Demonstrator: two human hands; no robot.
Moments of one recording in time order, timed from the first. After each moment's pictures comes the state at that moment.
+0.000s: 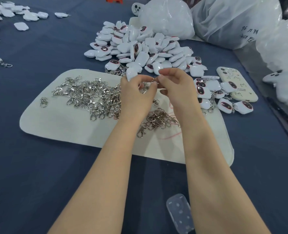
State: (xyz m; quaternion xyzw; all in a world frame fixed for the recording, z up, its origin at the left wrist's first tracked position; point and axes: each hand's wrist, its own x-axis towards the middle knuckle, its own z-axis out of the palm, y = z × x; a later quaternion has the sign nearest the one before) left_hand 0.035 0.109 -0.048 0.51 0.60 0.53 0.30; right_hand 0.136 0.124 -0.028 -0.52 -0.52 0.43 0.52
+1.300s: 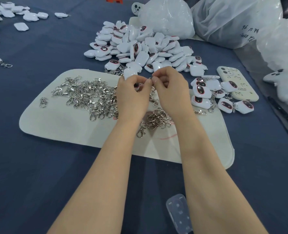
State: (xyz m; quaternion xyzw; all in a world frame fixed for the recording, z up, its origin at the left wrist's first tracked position) left_hand 0.033 0.110 -0.049 0.50 0.63 0.54 0.26; right_hand 0.127 0.129 -0.037 -0.55 -0.65 0.25 0.46
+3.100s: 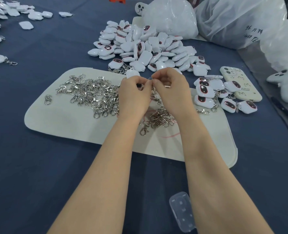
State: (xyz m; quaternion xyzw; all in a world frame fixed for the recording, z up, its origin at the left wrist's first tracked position) left_hand 0.025 0.112 -0.046 0.50 0.64 0.51 0.29; right_hand 0.125 0.128 -0.041 -0.51 -0.66 0.28 0.48
